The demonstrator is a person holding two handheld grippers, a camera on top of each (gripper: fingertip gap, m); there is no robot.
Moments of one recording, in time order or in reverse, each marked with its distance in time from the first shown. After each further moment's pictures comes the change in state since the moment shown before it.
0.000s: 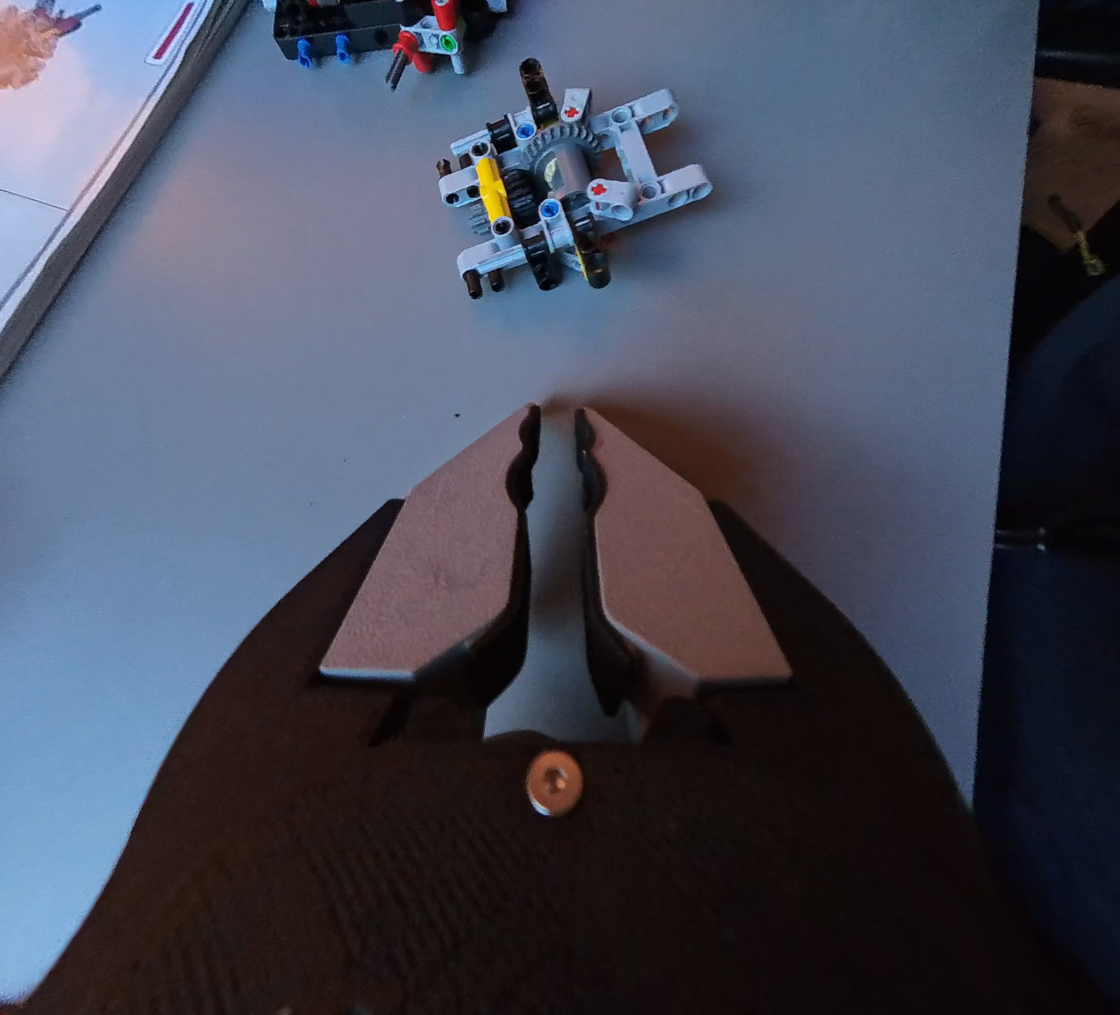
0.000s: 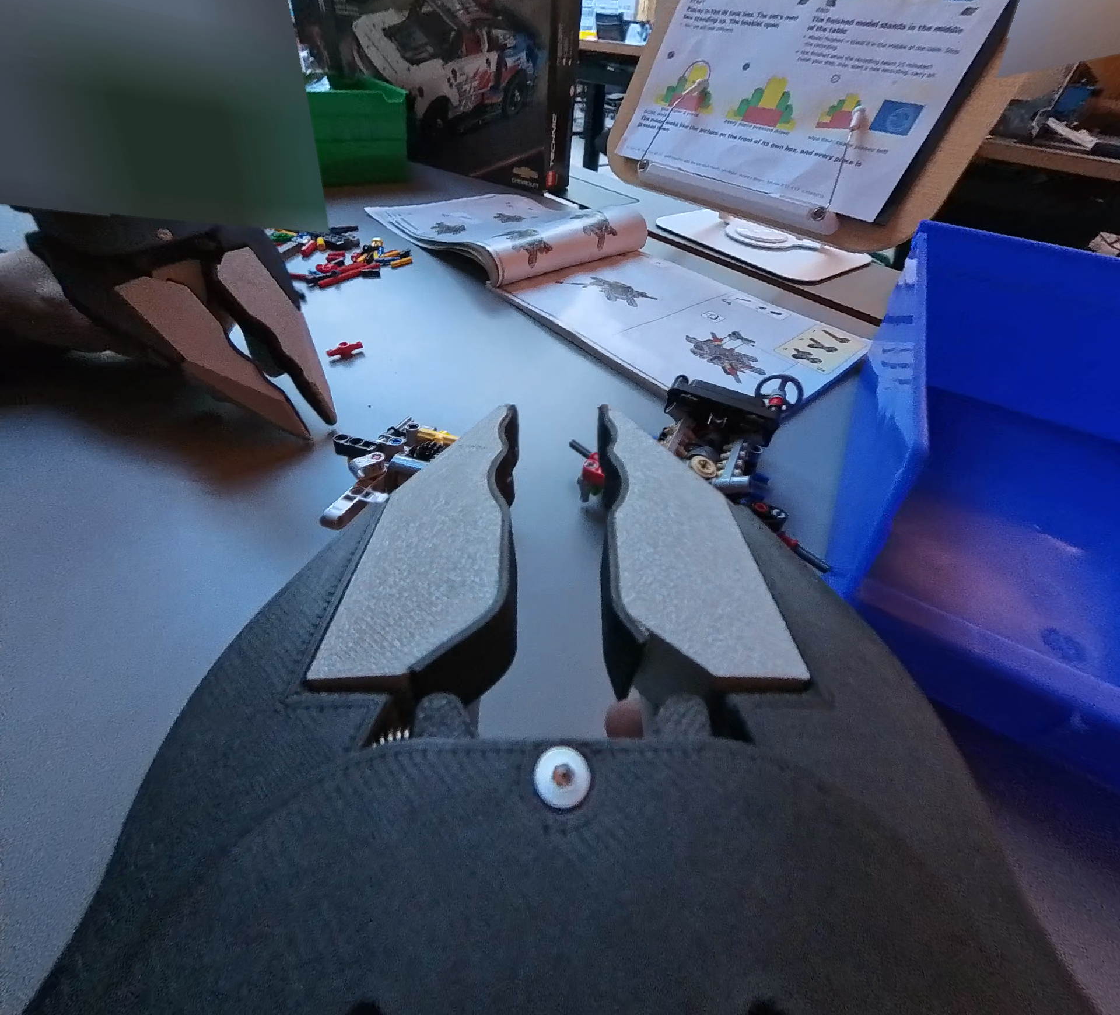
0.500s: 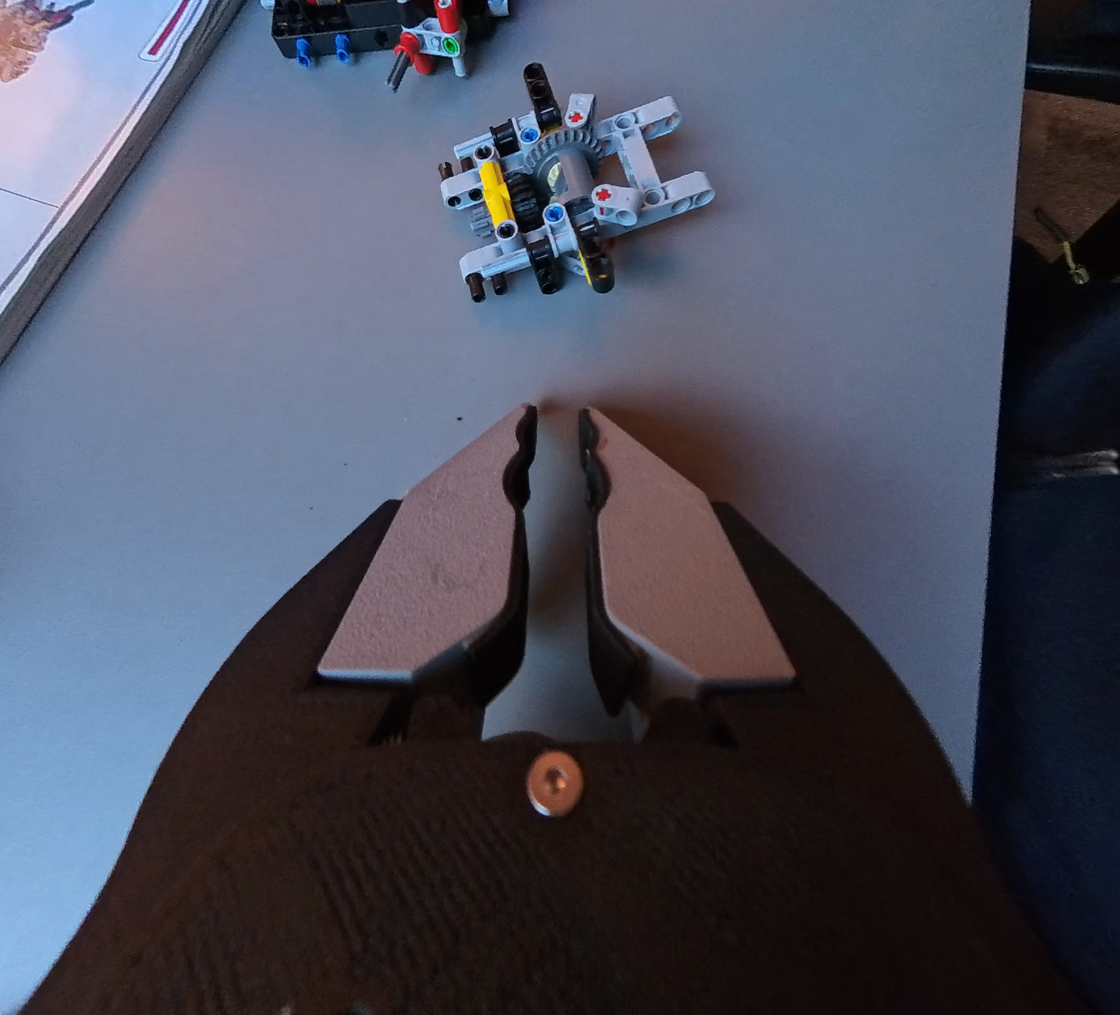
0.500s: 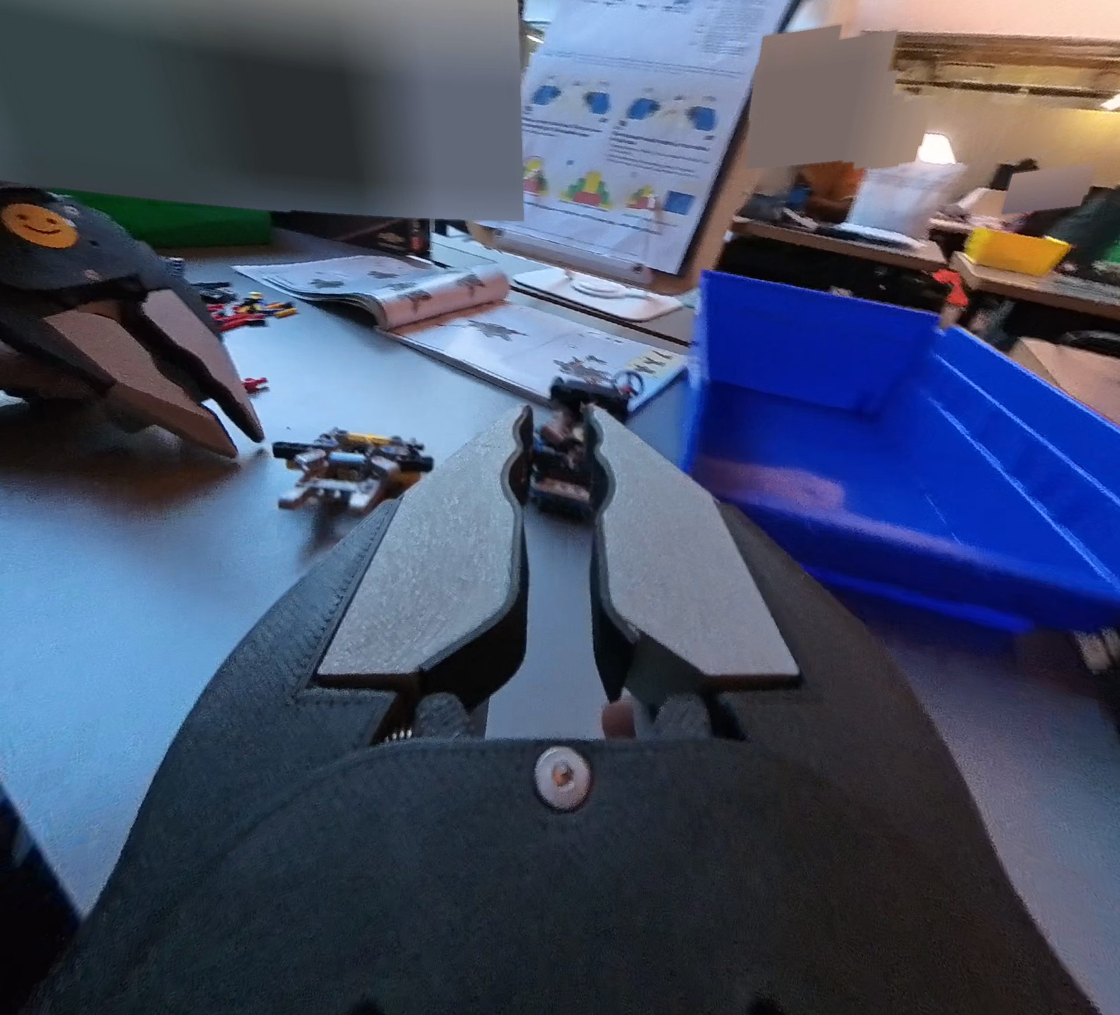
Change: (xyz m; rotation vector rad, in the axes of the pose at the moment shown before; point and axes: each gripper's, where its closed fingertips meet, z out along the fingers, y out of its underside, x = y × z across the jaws) left arm -0.001 -0.001 0.001 0.003 0.015 -0.013; right arm 0.016 -0.013 -0.072 0.119 0.284 -0.042
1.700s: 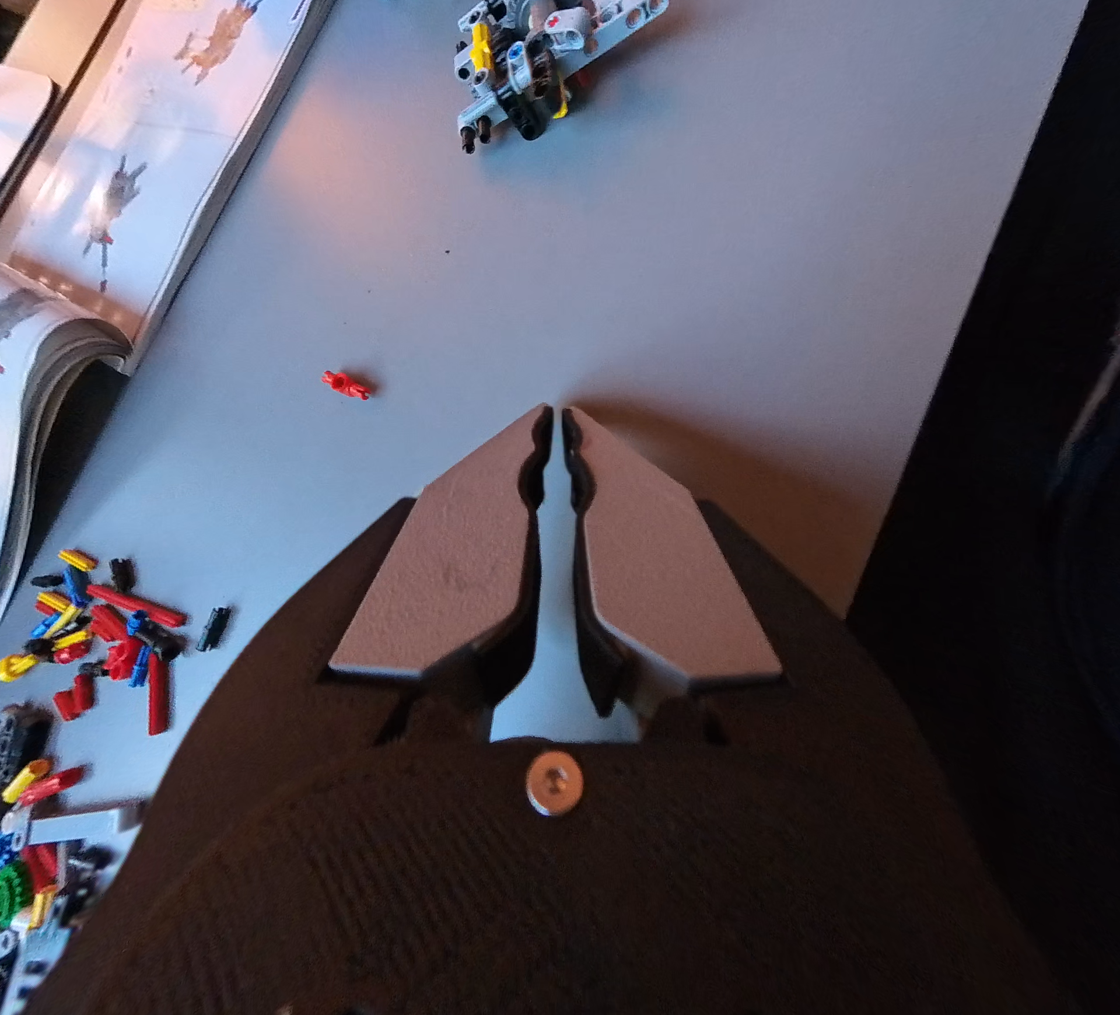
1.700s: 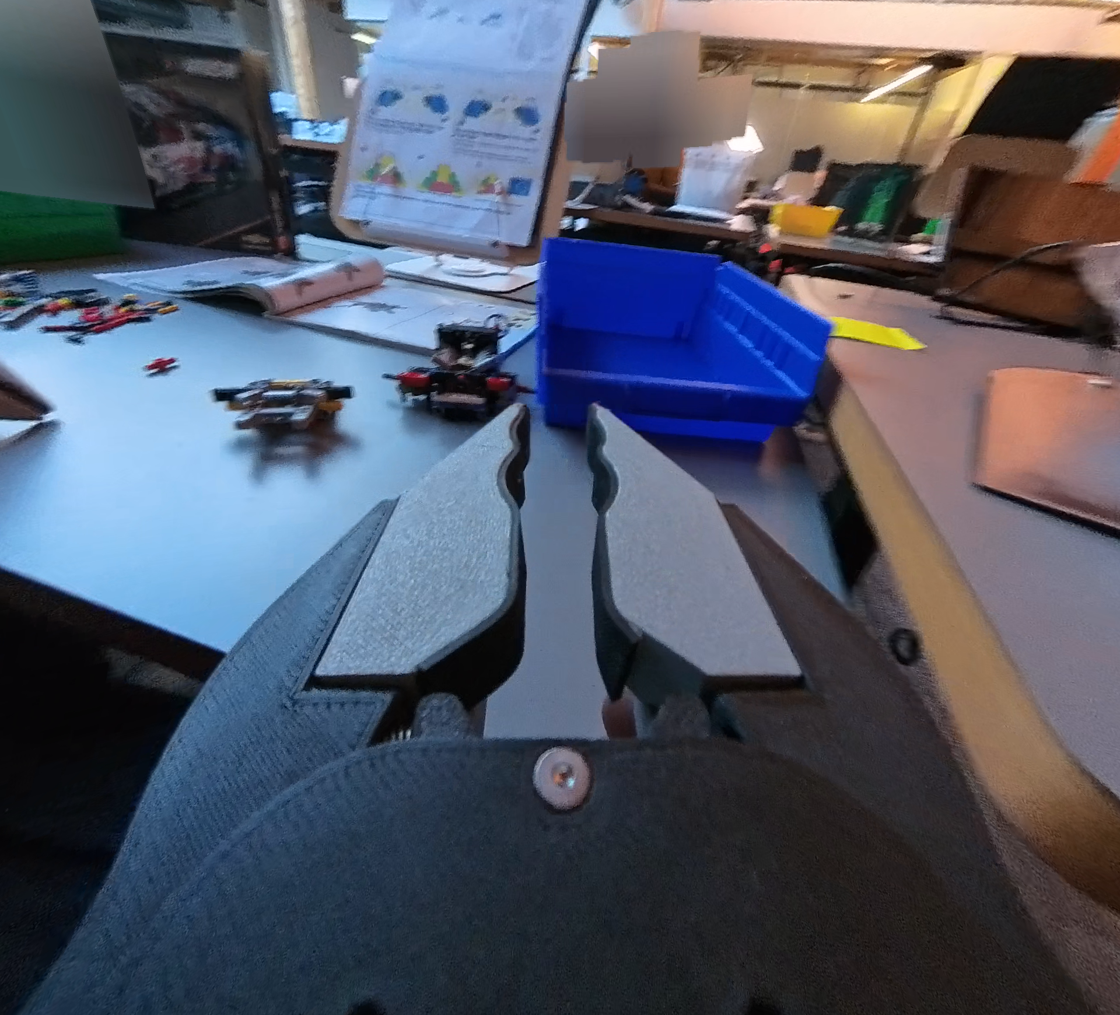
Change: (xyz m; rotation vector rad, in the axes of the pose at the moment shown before) left arm 0.025 0.045 -0.050 -0.041 -0.343 0.149; right arm 0.031 0.006 -0.124 -0.002 0.264 0.030
